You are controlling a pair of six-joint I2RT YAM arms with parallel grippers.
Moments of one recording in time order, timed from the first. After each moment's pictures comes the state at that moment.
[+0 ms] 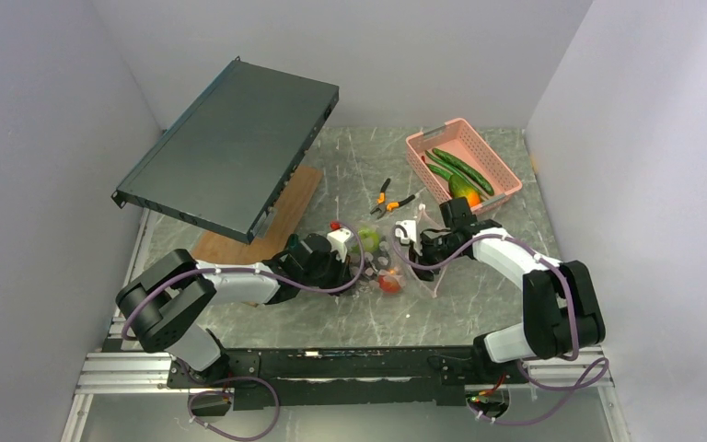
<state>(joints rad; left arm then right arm) -0.87 1.54 0.60 0.30 0.20 -0.41 0.26 1.41 0.73 -0.49 -0.78 -1.04</state>
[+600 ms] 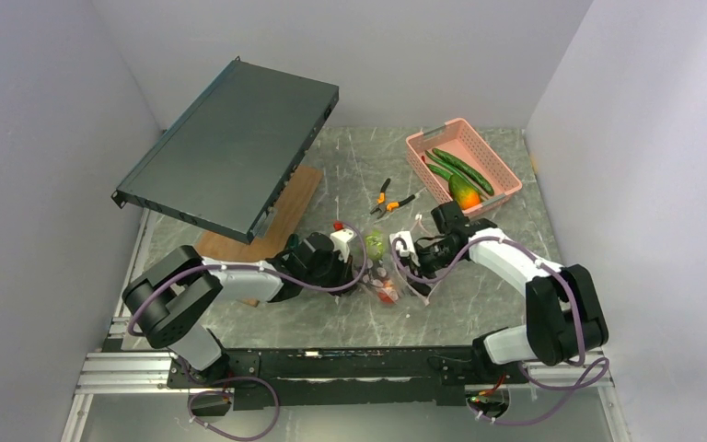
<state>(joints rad) -0.87 1.57 0.61 0.30 0.23 -0.41 0.32 1.39 0.76 -0.70 -0.93 -1.22</state>
